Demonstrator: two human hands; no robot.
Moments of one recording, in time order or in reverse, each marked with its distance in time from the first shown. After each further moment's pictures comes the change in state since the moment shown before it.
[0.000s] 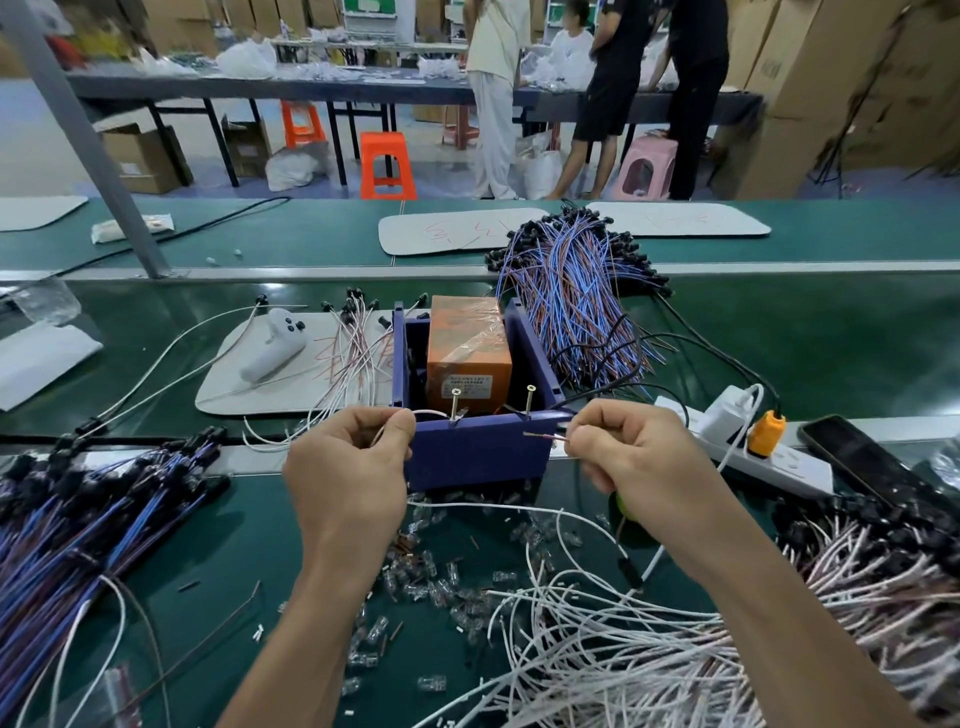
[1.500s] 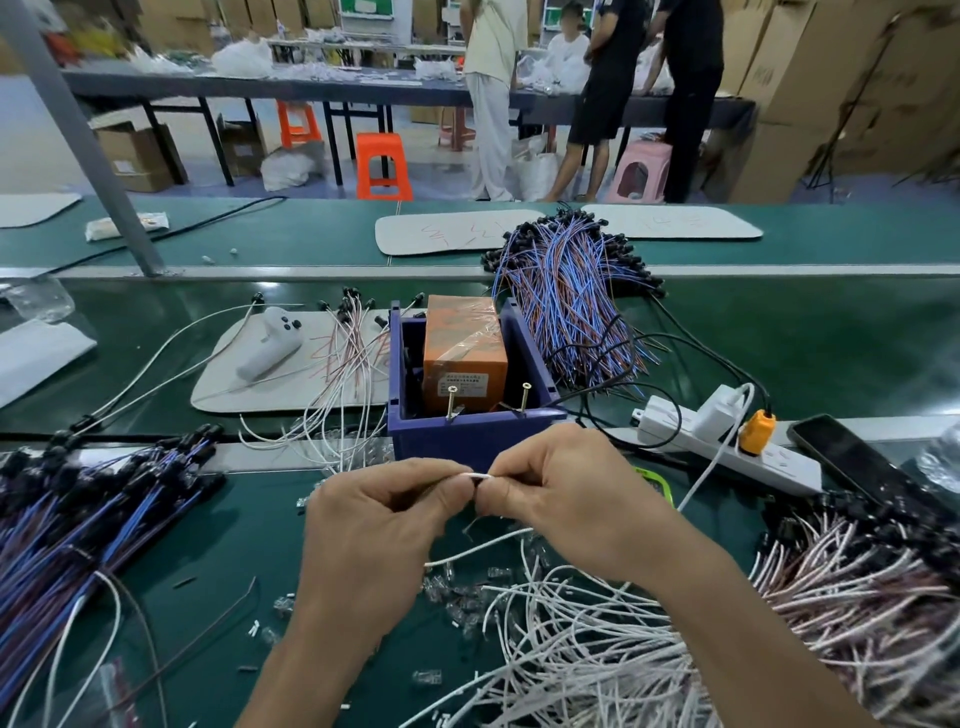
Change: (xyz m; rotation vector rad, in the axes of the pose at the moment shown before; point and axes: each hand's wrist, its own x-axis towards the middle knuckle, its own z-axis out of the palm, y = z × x) left_hand -0.049 0.021 -0.031 -0.163 -0.412 0.132; right_hand -0.005 -0.024 0.031 -0.333 -0.336 -0.150
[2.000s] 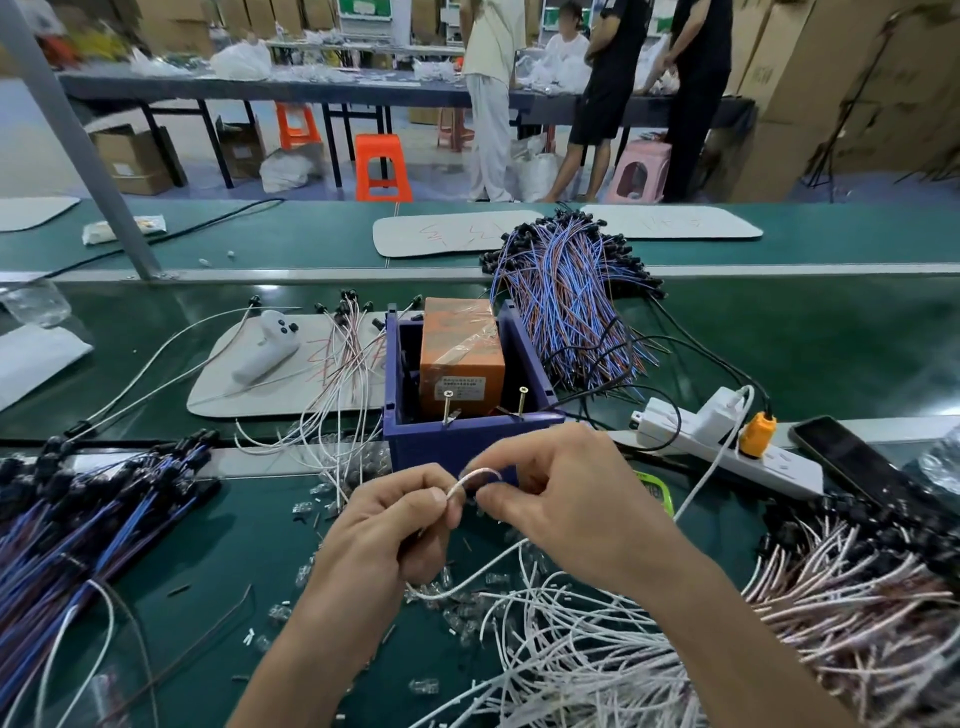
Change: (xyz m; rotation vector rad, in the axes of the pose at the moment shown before) left_hand 0.008 -0.021 -0.005 -0.472 -0.401 -0.250; right_hand -0.005 0.002 0.001 0.048 0.138 -0.058
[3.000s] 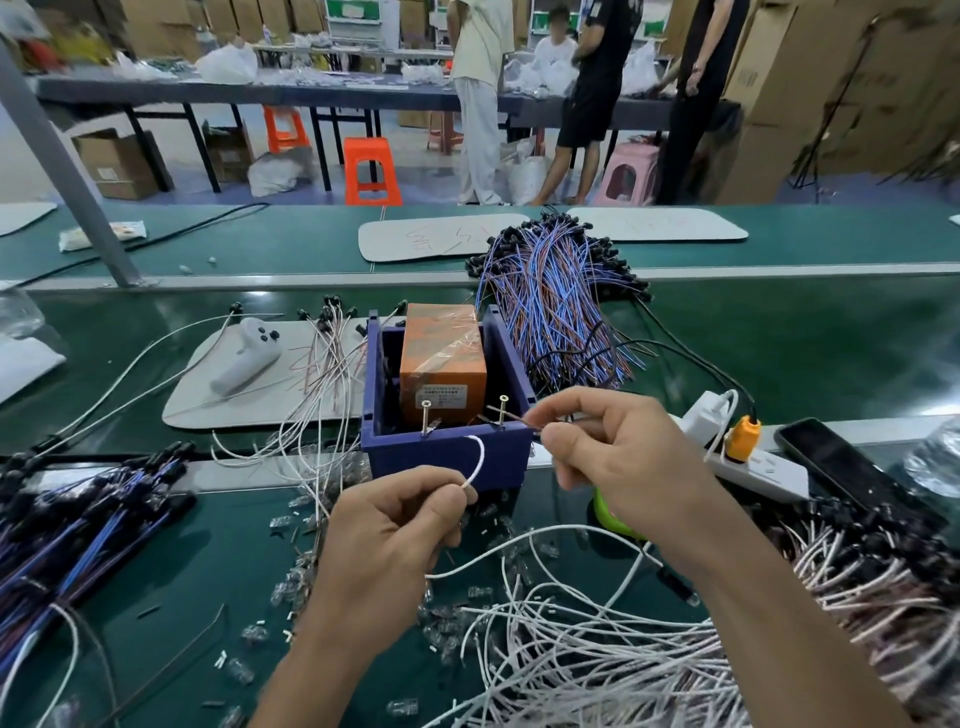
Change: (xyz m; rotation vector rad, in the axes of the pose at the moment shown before) left_hand 0.014 -0.006 0.022 0.420 0.267 0.238; right_hand 0.002 0.022 -0.043 0.314 0.155 0.172
